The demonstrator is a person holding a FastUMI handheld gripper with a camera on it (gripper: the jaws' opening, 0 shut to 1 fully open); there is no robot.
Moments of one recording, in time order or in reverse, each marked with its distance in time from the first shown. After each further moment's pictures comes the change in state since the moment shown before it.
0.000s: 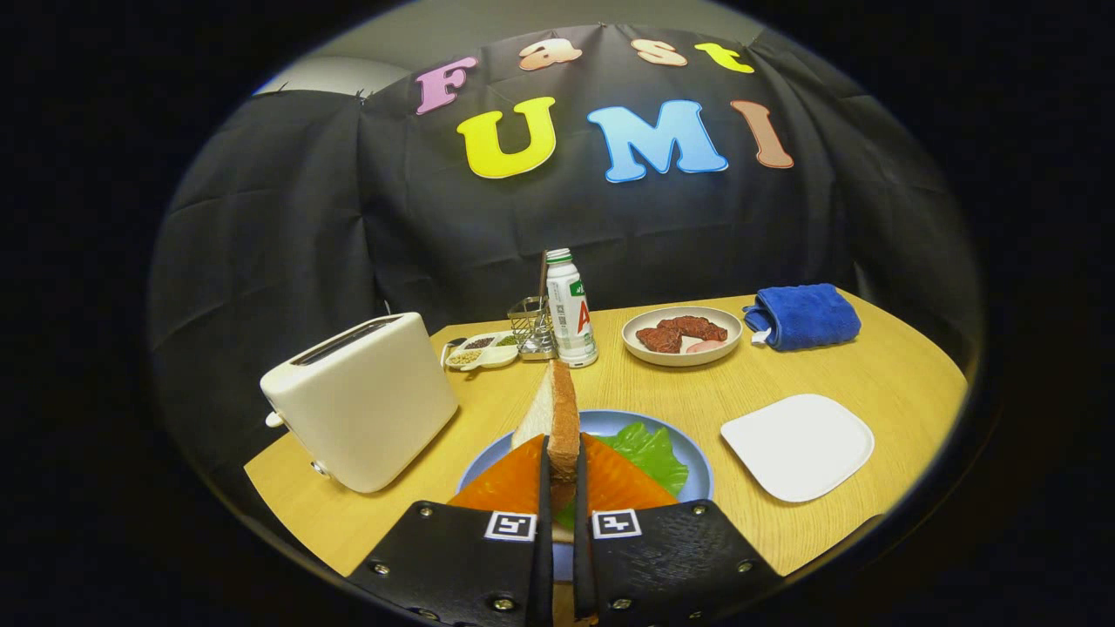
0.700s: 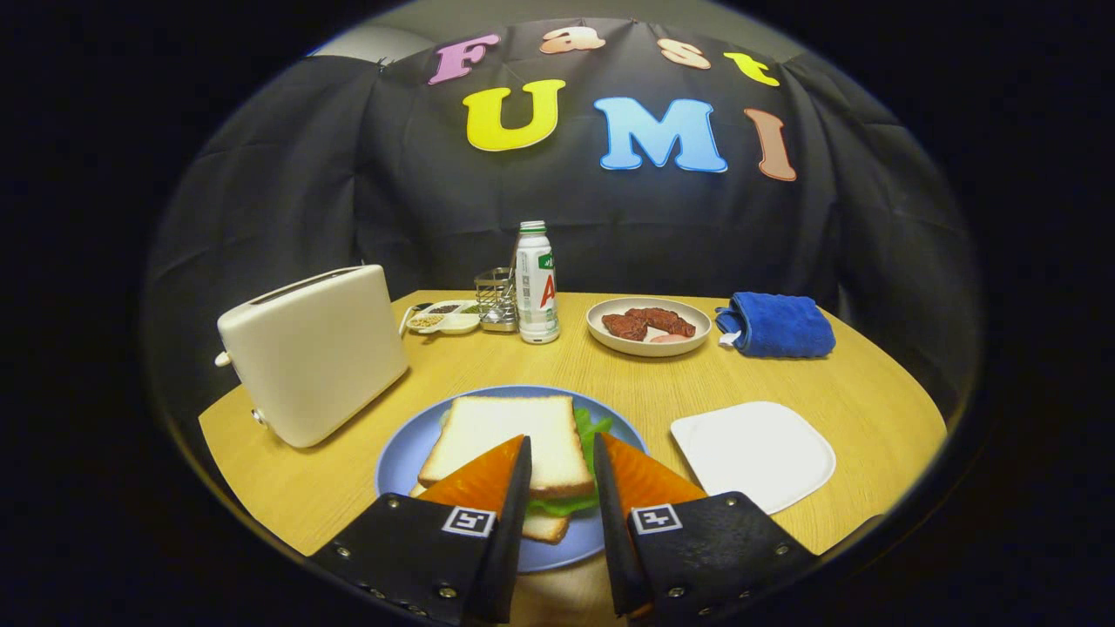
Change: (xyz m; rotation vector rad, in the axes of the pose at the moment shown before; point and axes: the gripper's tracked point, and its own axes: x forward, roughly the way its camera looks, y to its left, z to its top) arm 0.007 -0.042 -0.025 -0.114 0.071 -0.071
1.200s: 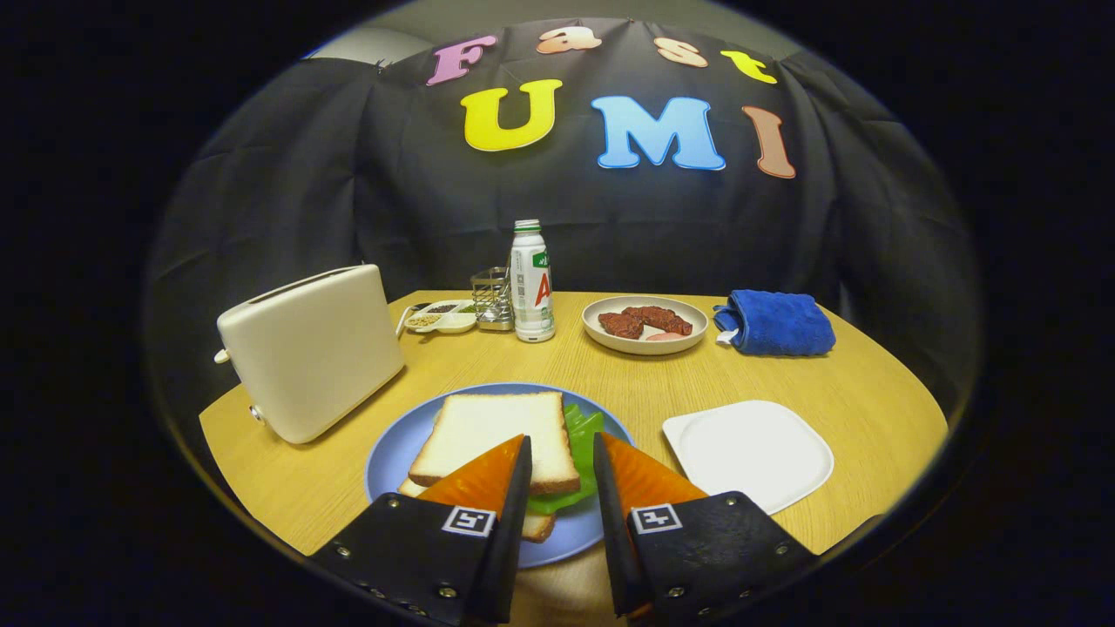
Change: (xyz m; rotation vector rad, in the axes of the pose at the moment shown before) arm -0.002 -0.015 0.008 -0.003 -0.026 -0.004
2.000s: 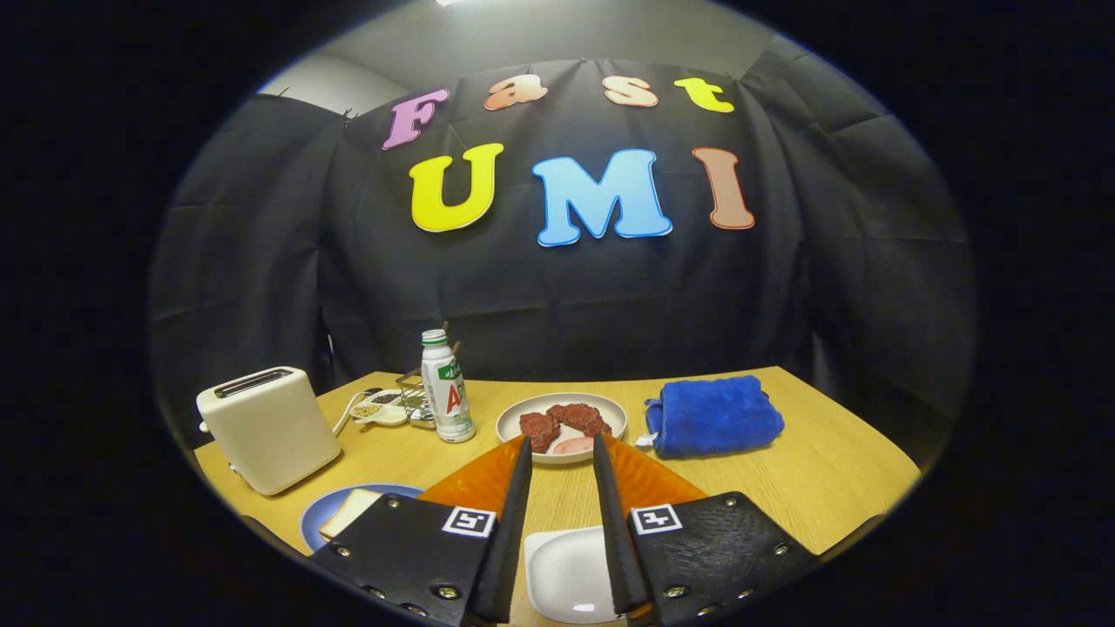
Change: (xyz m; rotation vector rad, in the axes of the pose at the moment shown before) arm 0.014 -0.134 0.108 0.050 -0.248 -0.029
